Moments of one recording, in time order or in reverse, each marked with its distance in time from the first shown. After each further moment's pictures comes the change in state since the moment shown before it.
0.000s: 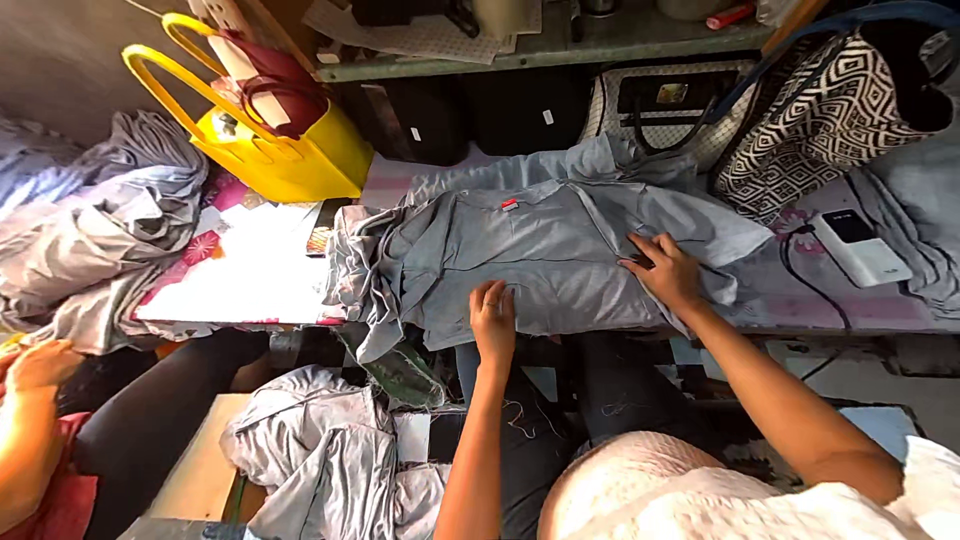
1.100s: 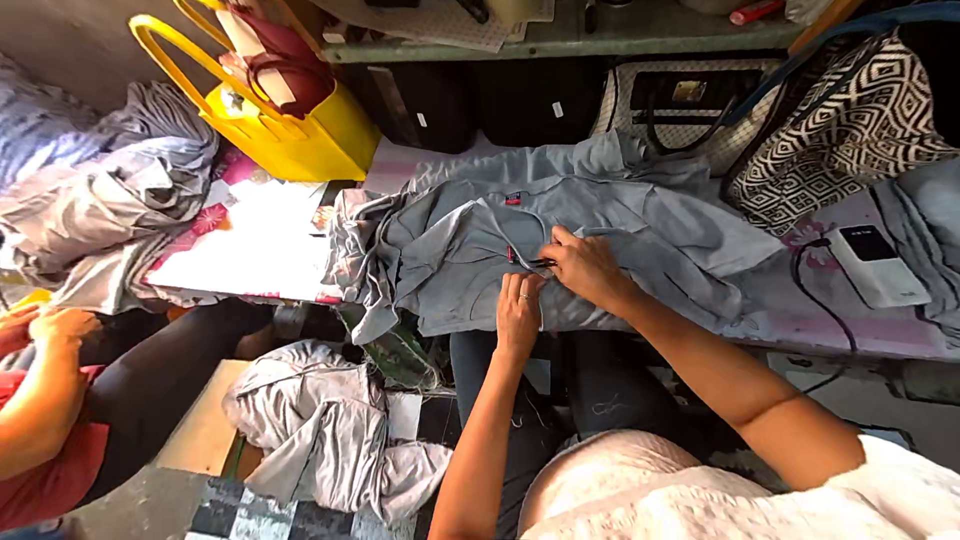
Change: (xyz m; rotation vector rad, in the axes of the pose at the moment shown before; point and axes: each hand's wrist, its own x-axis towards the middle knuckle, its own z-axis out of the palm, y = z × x) left_hand -0.008 0.024 0.036 0.034 0.075 0.289; right_hand 0.049 -0.158 -0.022 0.044 -0.421 -0.355
